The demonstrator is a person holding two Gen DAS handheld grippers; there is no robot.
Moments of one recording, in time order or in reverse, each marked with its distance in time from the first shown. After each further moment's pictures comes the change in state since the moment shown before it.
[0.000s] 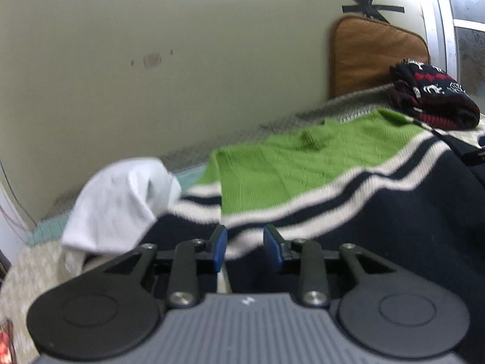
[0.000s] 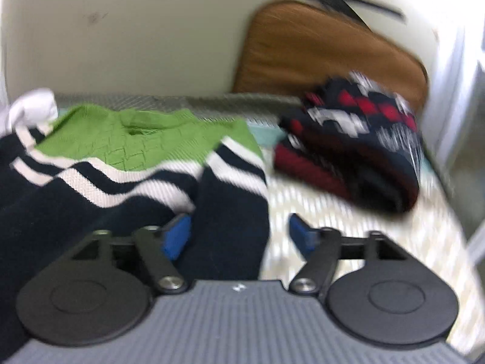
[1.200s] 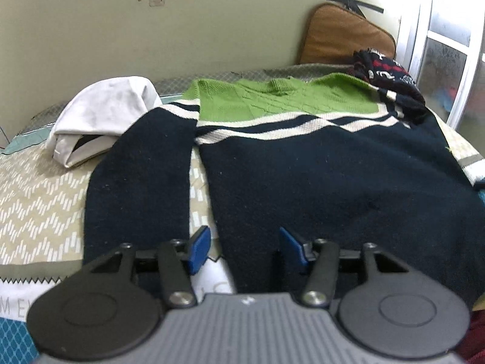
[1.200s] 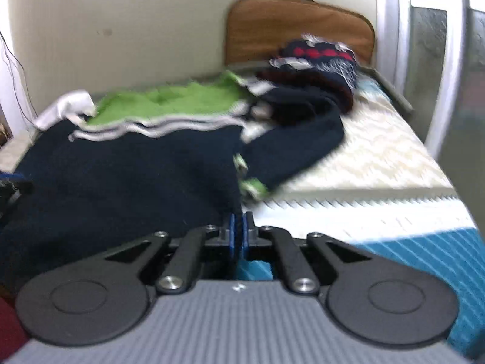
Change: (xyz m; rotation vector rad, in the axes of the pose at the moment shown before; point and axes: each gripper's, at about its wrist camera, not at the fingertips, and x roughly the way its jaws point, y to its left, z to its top) left arm -0.082 0.023 -0.062 -0.146 0.129 -0.222; right arm -0.104 0.022 -0.089 0.030 0.081 0.008
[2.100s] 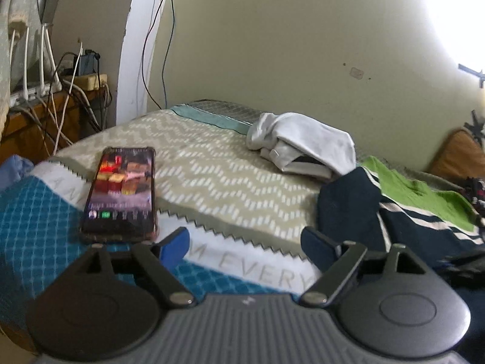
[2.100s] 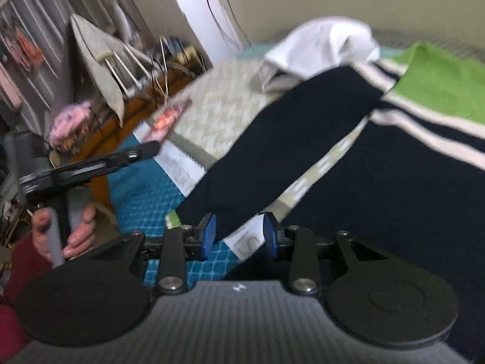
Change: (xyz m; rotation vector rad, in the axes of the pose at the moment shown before) left arm -0.099 0.154 -0.085 -0.483 -0.244 0.286; right arm 0.130 0.301 0.091 -0.246 0.283 0.765
